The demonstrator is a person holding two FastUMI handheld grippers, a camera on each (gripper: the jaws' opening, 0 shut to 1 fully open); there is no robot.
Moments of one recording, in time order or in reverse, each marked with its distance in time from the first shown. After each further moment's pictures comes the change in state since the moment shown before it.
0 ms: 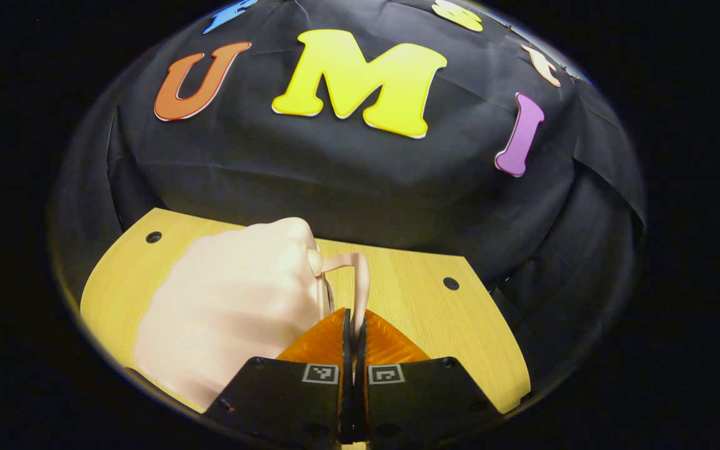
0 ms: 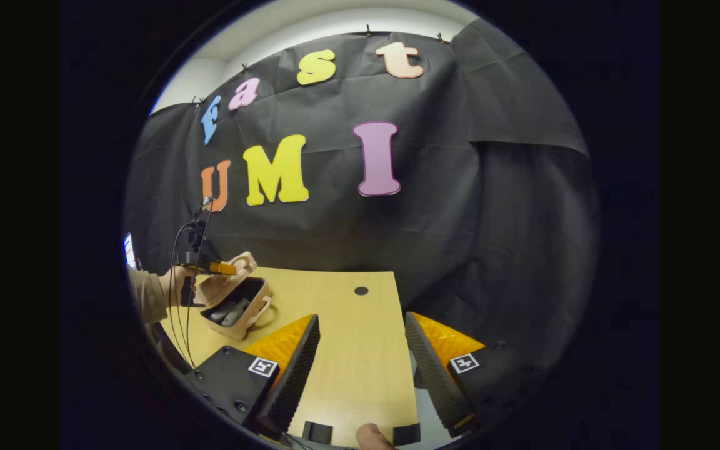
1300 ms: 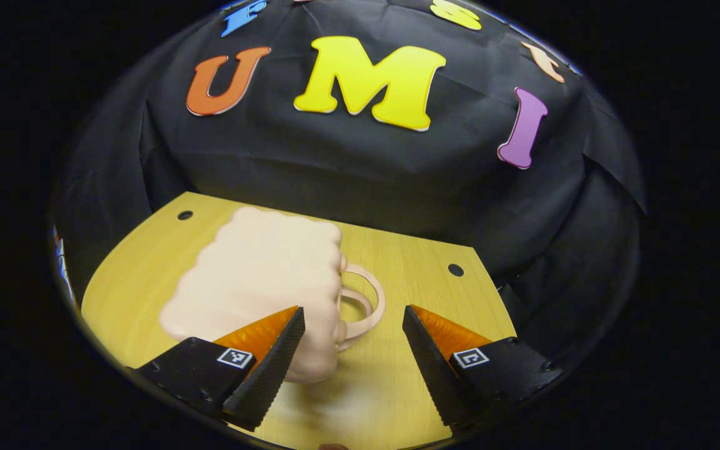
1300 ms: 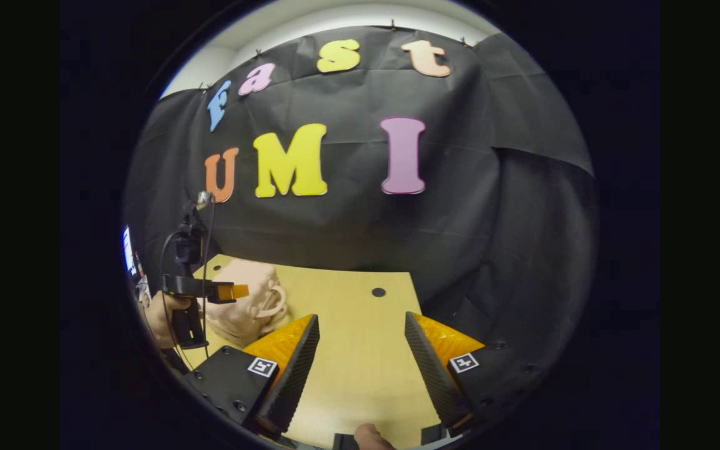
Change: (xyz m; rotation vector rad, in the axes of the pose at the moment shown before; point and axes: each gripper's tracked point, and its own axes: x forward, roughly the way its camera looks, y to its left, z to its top) left arm -0.099 -0.007 -0.012 -0.032 -0.086 0.137; right arm 0.038 0.123 0.013 -0.085 0.006 0.023
